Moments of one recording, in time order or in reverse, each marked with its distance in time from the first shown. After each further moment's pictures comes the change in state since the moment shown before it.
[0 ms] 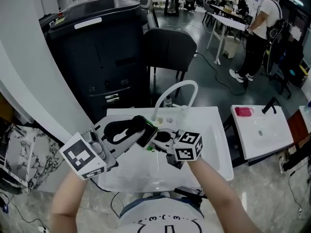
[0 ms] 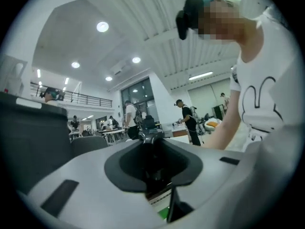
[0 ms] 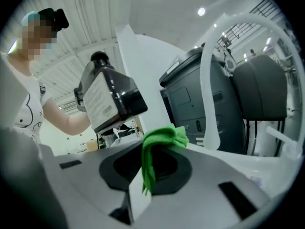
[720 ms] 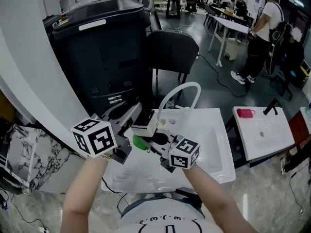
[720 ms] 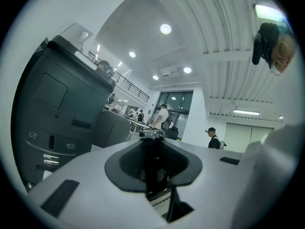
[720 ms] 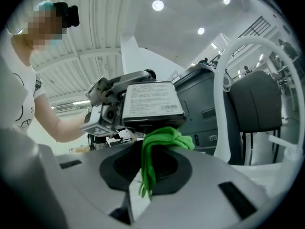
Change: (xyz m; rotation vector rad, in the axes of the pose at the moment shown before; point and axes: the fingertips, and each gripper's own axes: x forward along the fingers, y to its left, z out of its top) left arm 0.006 0.089 -0.031 -0.553 -0.065 0.307; right arm 0.018 0.015 0.022 -0.054 -0.161 -0.086
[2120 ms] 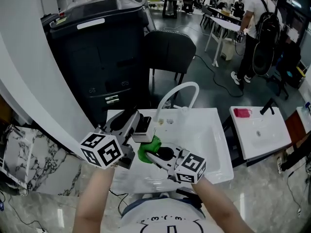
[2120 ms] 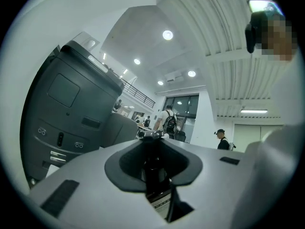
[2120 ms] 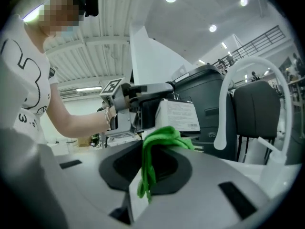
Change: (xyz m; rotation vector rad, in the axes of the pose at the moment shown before) left arm -0.011 0.015 -0.037 0.006 -0.082 0.088; right arm -0.039 0.040 -0.025 -0.109 0.105 0.003
